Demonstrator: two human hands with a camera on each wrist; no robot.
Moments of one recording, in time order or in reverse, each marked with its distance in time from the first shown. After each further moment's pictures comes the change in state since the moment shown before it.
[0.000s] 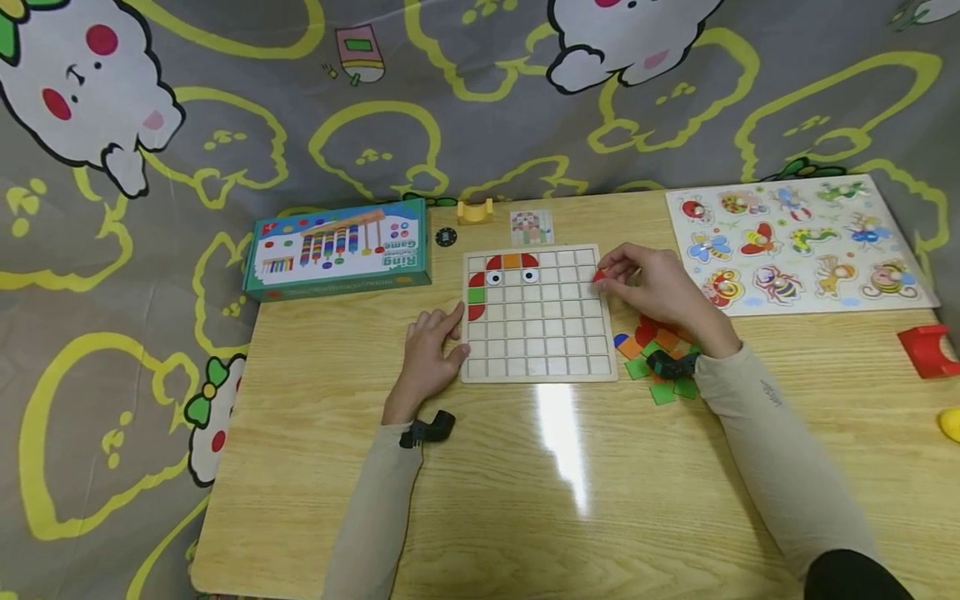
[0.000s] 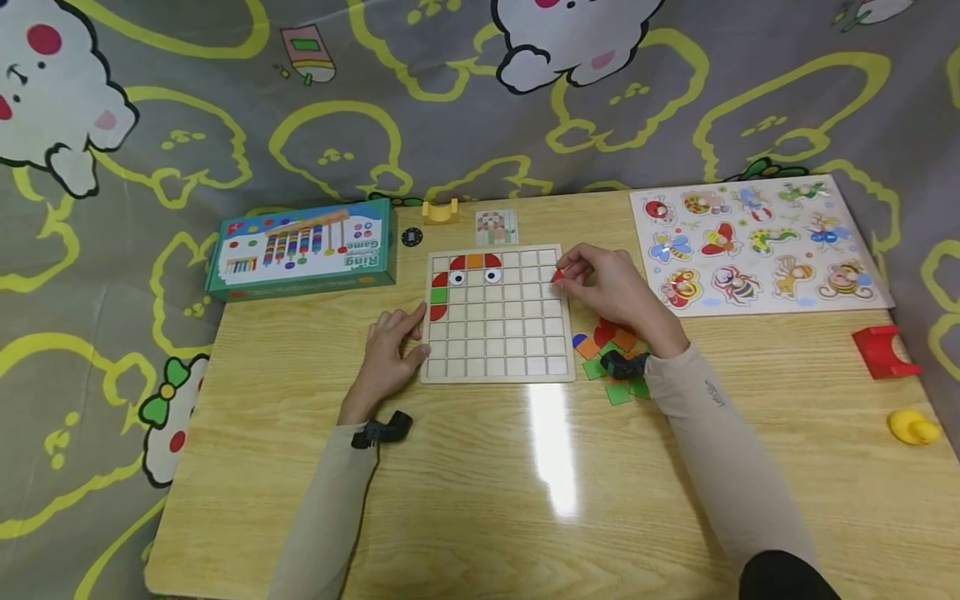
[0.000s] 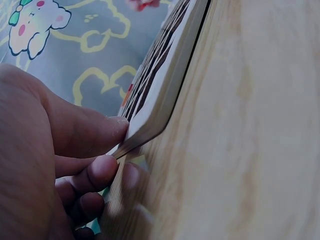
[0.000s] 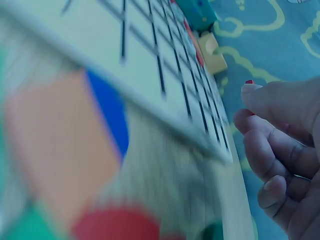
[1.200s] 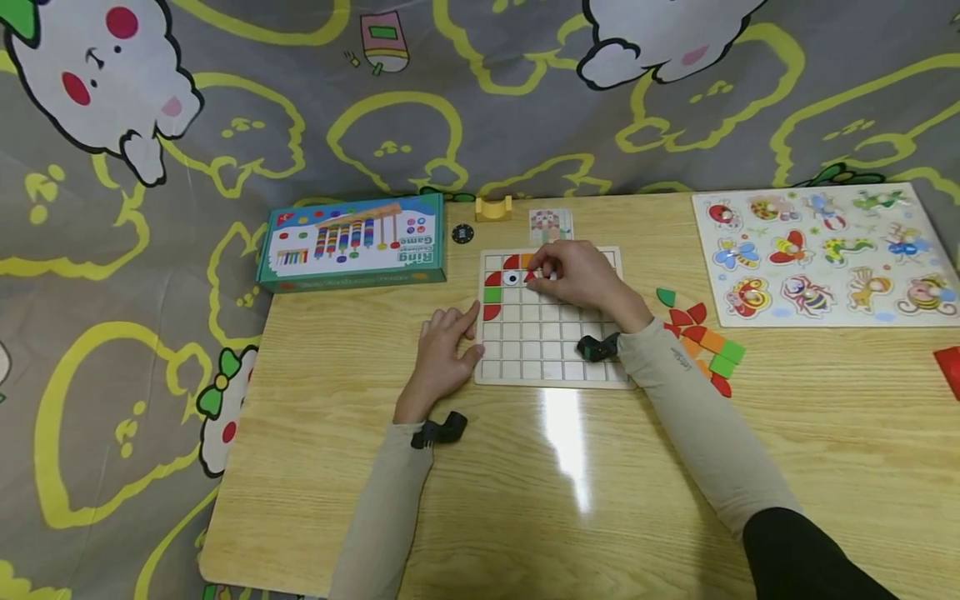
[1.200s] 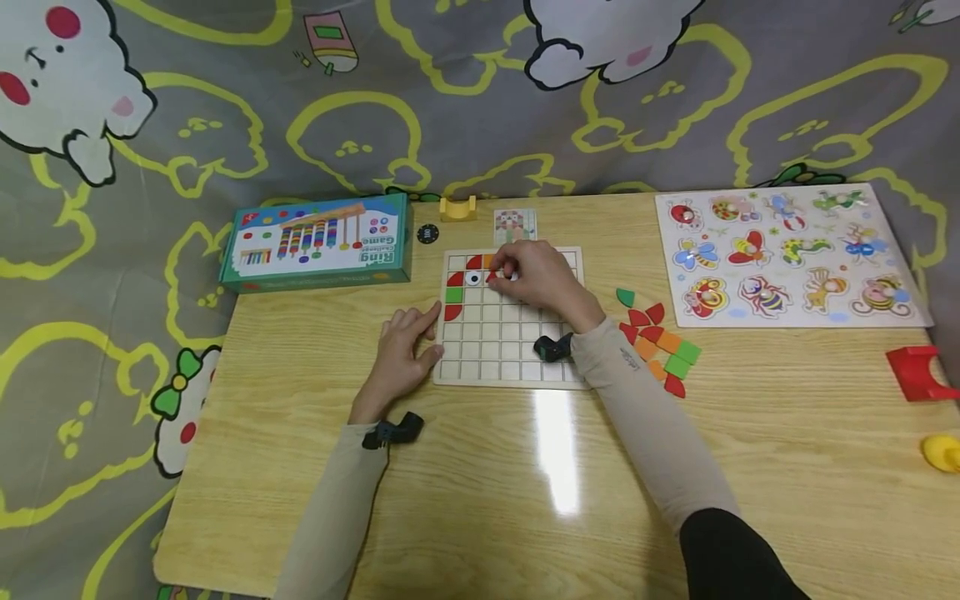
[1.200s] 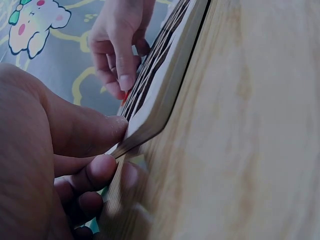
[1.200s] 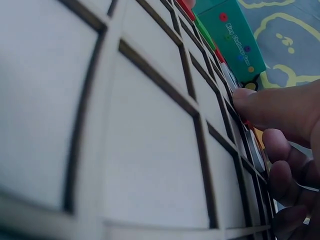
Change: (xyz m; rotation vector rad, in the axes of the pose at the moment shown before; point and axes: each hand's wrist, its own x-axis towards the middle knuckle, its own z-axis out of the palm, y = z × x) left_hand 0.001 -0.001 -0.002 0.023 -0.018 -0.026; right_hand 0.081 -0.047 0.078 -0.027 -0.139 -0.113
